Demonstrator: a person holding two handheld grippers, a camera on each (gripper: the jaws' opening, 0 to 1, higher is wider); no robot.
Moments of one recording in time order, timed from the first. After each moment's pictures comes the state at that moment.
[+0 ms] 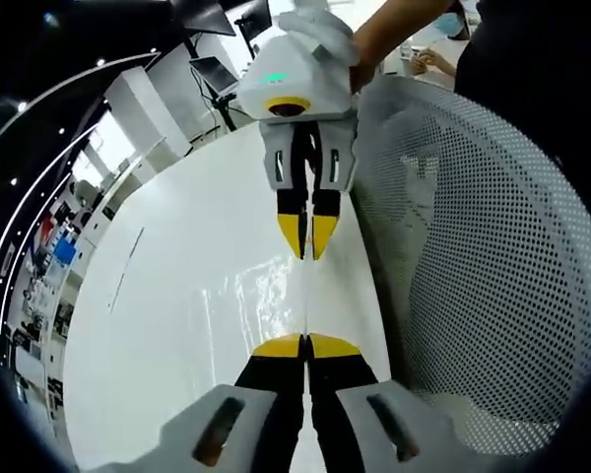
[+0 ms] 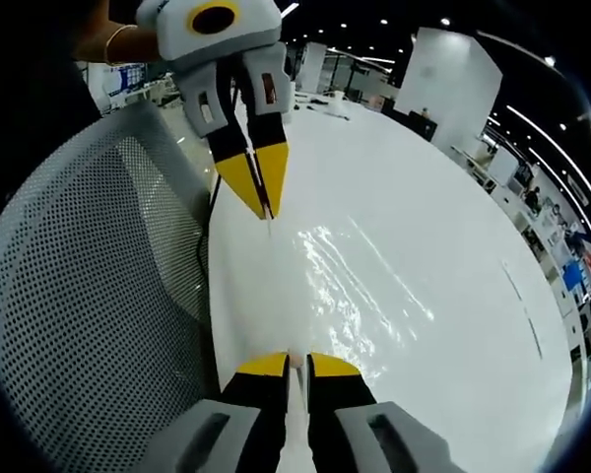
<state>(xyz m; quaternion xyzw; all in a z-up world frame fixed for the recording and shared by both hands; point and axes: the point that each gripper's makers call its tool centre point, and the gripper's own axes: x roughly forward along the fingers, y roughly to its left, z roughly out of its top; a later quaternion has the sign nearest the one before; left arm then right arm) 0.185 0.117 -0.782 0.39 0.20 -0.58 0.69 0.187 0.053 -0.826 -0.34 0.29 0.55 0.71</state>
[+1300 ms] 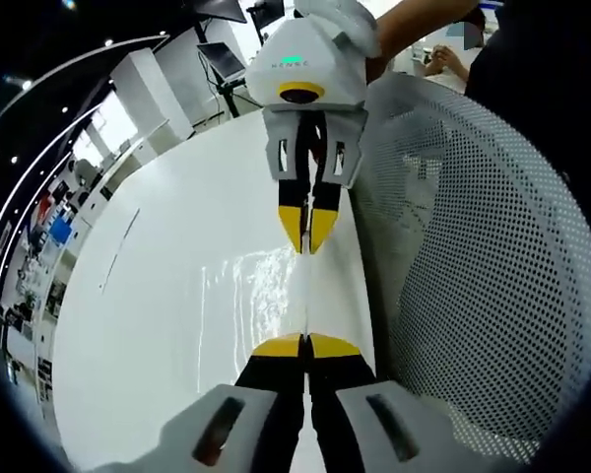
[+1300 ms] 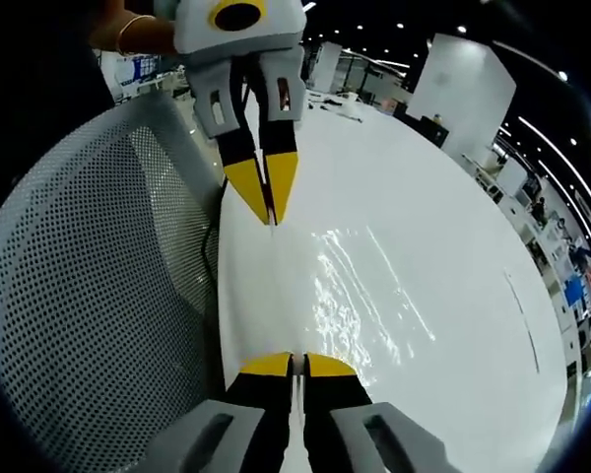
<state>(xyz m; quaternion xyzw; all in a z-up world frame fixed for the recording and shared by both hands) 0.178 0.120 -0.791 0.37 0.24 -0.57 0.69 0.183 0.051 -0.828 -0.36 0.29 0.55 0.70</state>
